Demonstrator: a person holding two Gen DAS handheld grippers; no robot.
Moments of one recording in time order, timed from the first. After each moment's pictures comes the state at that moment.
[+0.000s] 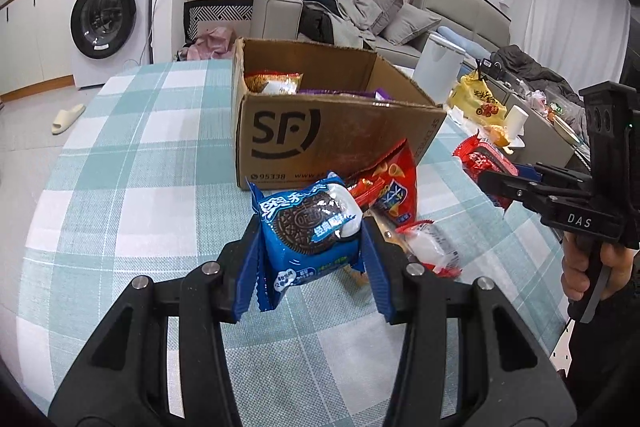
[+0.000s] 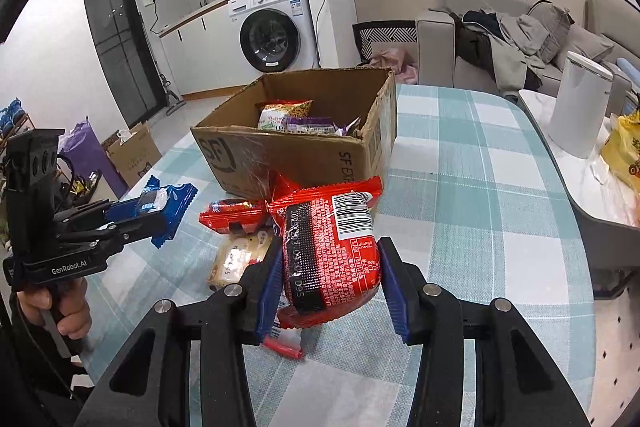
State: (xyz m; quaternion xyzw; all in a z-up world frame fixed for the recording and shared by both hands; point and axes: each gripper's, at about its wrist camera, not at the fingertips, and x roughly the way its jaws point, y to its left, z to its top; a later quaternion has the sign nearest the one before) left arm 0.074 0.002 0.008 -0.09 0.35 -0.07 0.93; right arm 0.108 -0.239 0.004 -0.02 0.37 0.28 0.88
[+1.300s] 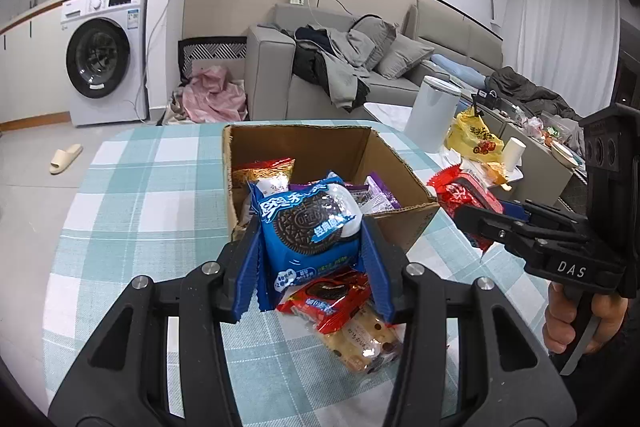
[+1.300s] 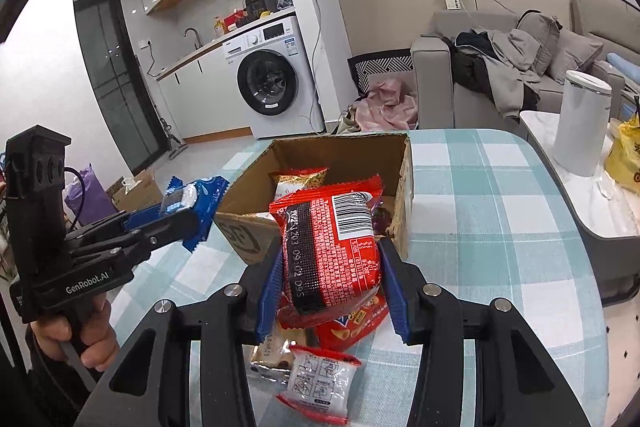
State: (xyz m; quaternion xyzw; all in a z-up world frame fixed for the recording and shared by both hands) left arm 0.126 -0.001 0.076 -0.08 0.30 -0.07 0.95; right arm 0.131 -0.213 0.048 0.04 0.33 0.28 0.90
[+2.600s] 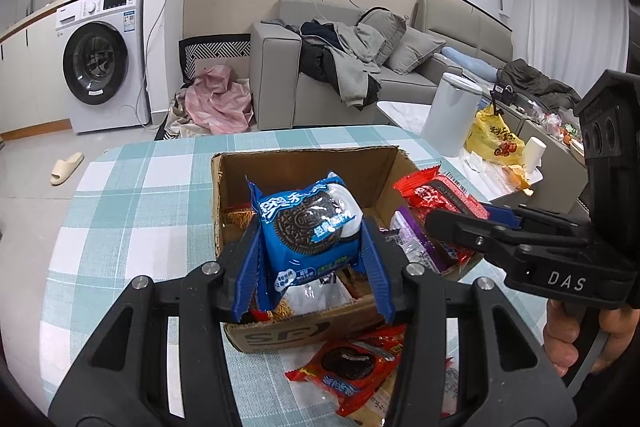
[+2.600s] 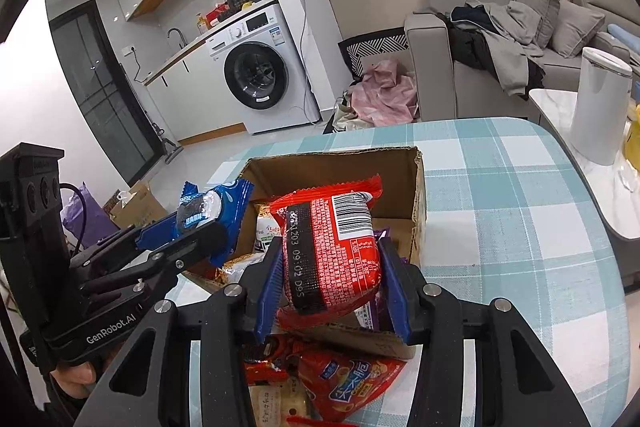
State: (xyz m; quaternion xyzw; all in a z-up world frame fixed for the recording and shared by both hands) left arm 0.228 -0.003 0.066 -0.06 0.31 -0.06 0.95; right arm 0.212 -0.182 0.045 0.07 0.37 0.27 0.89
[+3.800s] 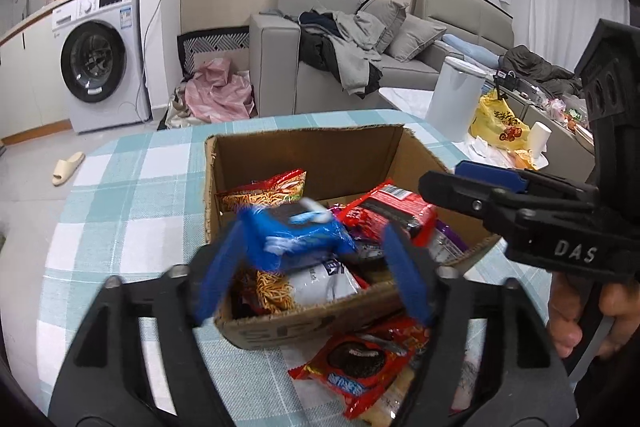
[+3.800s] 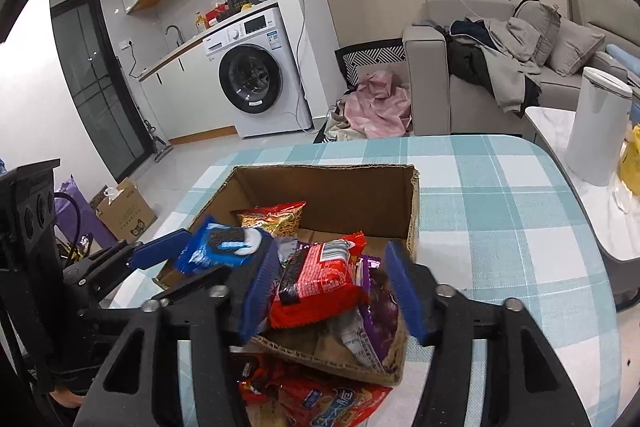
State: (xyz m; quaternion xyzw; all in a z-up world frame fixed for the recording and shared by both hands) left arm 0.233 -0.006 0.040 -0.04 0.31 -0.06 0.95; right arm 0.229 -0.178 0.039 0.05 0.35 0.26 0.90
